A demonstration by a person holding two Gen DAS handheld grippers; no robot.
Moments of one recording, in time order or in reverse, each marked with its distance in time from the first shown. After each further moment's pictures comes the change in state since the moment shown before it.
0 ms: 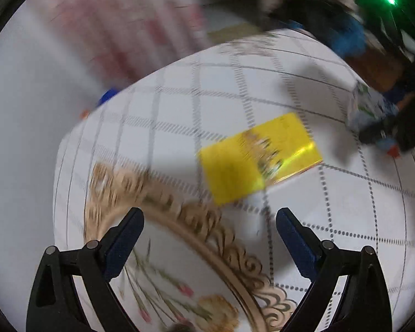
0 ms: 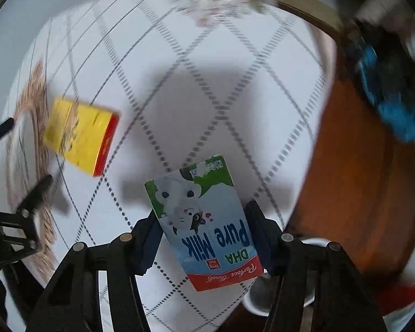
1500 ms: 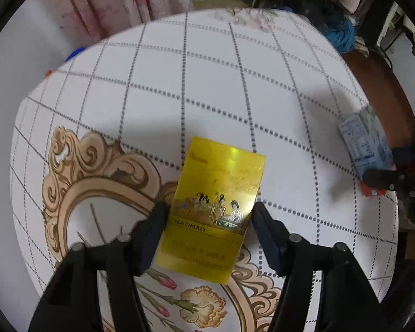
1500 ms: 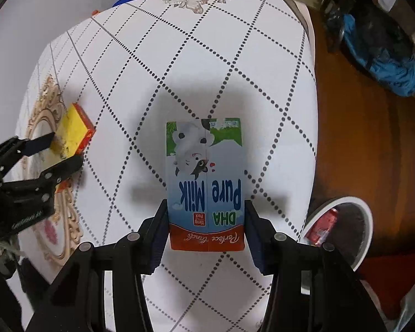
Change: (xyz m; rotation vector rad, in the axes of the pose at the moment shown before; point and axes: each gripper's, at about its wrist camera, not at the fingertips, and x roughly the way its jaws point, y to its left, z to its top) left arm 0.032 0.018 0.011 -0.148 0.141 -0.236; right arm -0.006 0.015 -0.052 0.165 -0.066 0.039
